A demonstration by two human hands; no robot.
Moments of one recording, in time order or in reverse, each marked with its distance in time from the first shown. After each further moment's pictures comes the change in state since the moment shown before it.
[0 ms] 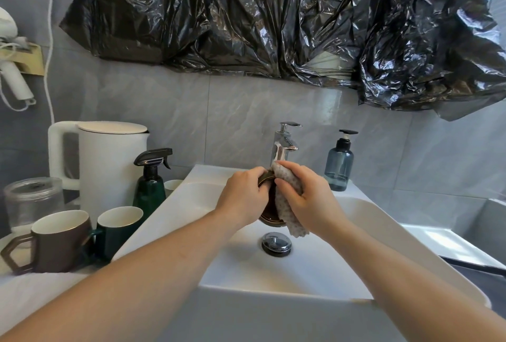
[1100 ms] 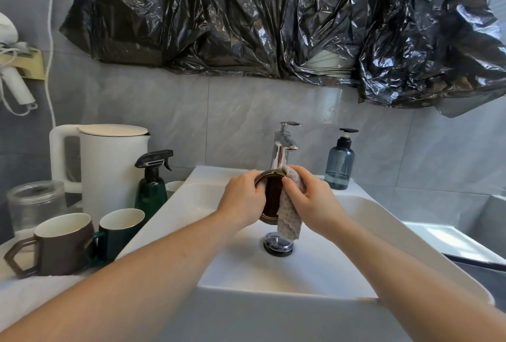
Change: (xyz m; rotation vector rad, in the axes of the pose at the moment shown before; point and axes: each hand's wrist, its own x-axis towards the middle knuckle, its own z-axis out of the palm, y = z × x) left_hand 0.001 -0.007 0.006 -0.012 0.006 -0.104; right_hand -0.001 0.004 0.000 0.110 -0.078 0.176
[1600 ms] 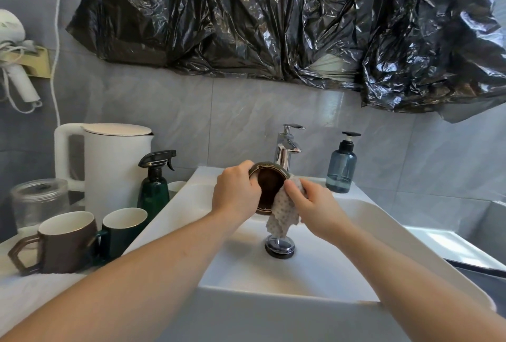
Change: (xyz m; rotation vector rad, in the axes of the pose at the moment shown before) left_hand -0.003 0.005 -0.018 0.096 0.208 -0.009; right_hand -0.005 -0.003 -0.001 -0.032 -0.056 0.087
